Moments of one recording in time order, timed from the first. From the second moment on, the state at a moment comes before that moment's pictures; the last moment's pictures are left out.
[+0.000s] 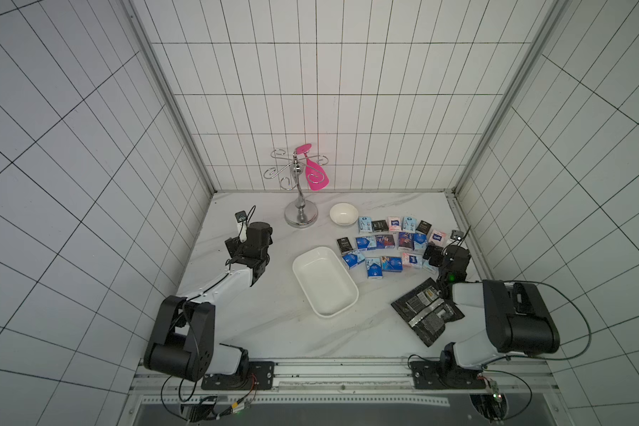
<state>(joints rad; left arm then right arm) -0.20 1.41 0.72 0.11 -0.67 -0.30 0.01 1.54 0.41 0.76 0.27 0.08</state>
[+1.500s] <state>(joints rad) -0.02 1.58 0.42 0.84 -0.17 -0.10 0.01 1.54 0.41 0.76 0.27 0.08</state>
